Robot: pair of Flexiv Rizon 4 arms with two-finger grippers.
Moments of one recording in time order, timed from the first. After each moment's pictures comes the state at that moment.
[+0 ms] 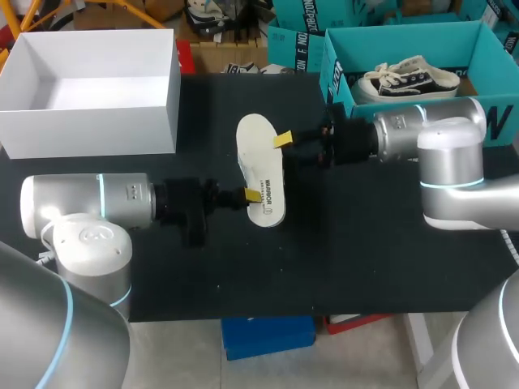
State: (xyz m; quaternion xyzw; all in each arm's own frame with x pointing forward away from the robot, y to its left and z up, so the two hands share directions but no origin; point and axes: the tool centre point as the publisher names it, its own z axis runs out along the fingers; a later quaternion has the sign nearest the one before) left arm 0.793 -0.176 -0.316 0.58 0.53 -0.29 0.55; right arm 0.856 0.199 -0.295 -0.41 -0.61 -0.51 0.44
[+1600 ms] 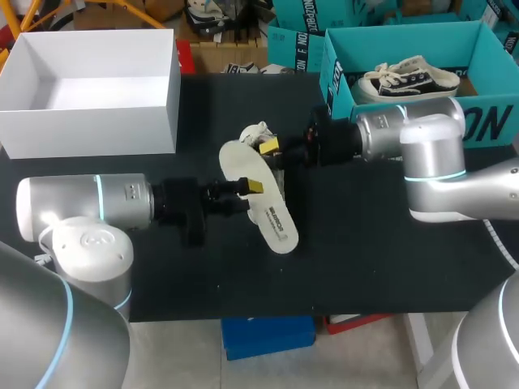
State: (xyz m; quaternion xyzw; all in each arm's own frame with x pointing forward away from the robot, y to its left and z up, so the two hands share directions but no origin) left arm 0.797 -0.169 -0.315 0.57 0.56 -0.28 0.54; right arm 0.862 0.223 -0.306 -0.40 -0.61 -0.50 0.46
